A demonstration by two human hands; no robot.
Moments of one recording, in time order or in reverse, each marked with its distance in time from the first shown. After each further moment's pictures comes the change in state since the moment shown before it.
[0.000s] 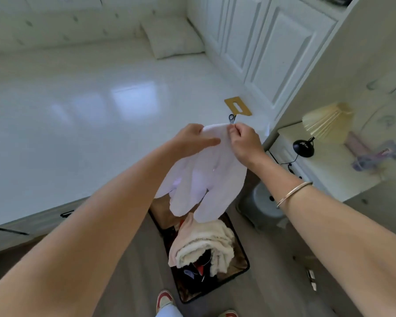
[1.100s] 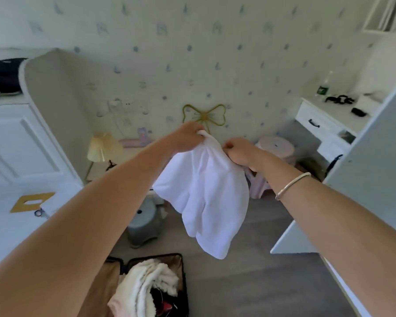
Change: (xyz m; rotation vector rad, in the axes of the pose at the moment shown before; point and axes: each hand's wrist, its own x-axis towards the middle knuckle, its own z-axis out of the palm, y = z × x) left_hand -0.262 0.250 0.163 0.382 -0.857 1.149; right_hand -0.430 -0.046 -0.191 -0.150 0.752 0.827
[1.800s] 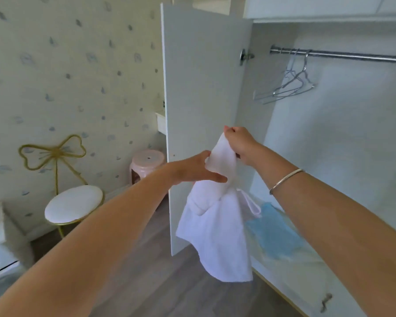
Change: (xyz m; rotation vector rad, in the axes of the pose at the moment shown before) left_hand -0.048 0.342 0.266 -0.138 -0.698 0.349; right_hand -0.271 0.235 -0.248 0.508 0.758 0.455
